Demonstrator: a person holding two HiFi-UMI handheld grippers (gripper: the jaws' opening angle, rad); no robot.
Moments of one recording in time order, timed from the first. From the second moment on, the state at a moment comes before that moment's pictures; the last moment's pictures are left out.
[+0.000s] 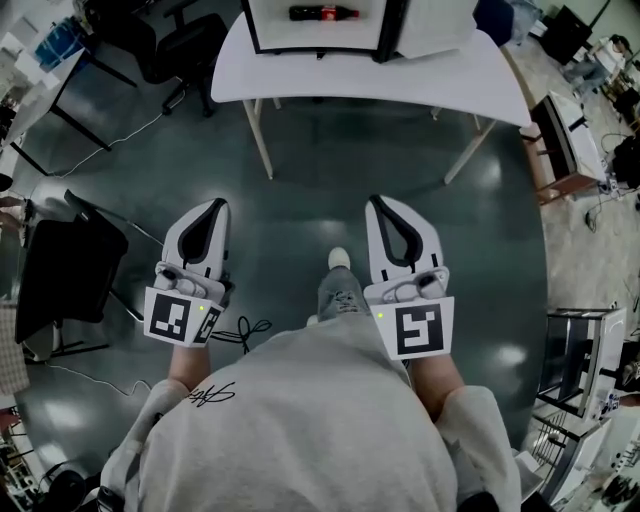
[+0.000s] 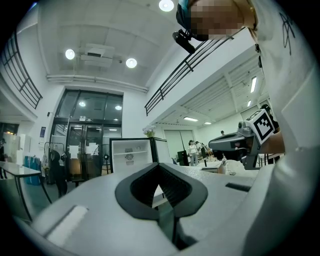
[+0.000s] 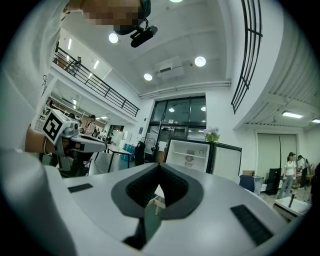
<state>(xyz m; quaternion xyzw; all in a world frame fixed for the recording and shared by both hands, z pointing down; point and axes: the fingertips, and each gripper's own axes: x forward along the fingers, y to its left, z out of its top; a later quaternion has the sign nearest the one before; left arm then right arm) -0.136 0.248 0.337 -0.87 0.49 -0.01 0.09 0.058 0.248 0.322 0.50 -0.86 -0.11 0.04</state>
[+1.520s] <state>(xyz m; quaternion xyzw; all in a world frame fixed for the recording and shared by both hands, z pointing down) -0.088 0.026 0.316 -0.86 0.51 -0.02 0.11 0.102 0.022 0.307 0.47 -0.87 -0.12 0.04</state>
